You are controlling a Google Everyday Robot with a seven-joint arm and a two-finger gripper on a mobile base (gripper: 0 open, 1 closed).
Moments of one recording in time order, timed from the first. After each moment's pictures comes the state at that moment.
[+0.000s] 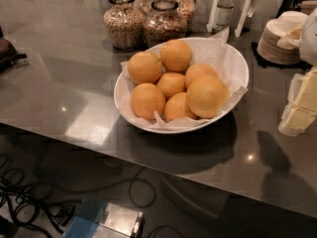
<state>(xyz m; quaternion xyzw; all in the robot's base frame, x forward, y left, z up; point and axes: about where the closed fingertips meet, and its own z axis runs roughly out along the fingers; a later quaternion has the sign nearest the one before) 0.438 -0.217 0.976 -0.60 0.78 -0.03 0.16</state>
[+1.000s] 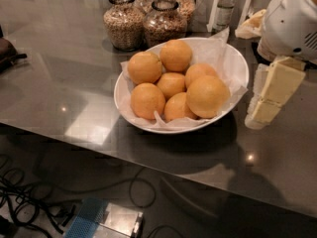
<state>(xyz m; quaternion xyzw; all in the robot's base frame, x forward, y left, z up) 0.438 -0.144 0.995 -0.67 0.72 0.01 0.21</state>
